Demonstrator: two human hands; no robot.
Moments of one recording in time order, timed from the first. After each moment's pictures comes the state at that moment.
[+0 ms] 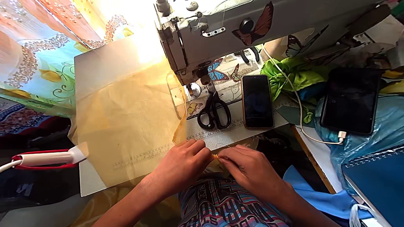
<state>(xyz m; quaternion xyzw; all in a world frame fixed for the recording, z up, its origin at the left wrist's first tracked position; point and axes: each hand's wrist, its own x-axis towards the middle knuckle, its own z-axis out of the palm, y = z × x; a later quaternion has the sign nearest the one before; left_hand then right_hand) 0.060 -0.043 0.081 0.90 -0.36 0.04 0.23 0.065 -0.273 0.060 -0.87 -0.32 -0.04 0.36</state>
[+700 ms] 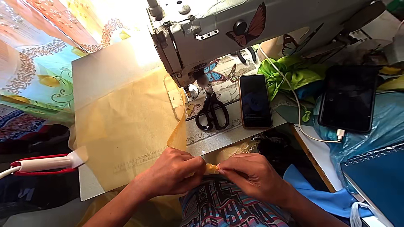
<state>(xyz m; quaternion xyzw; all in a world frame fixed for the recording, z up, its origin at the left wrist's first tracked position) 0.065 -0.024 0.081 0.82 -0.45 0.04 0.36 0.069 -0.280 0.061 -0.74 -0.40 -0.01 0.55</state>
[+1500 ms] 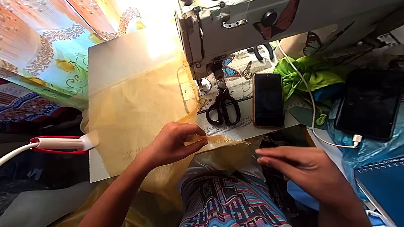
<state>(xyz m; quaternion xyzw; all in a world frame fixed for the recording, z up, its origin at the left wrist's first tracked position) 0.086 -0.002 0.089 0.84 -0.30 0.00 0.44 0.074 -0.337 0.082 -0.81 -0.28 0.03 0.51</state>
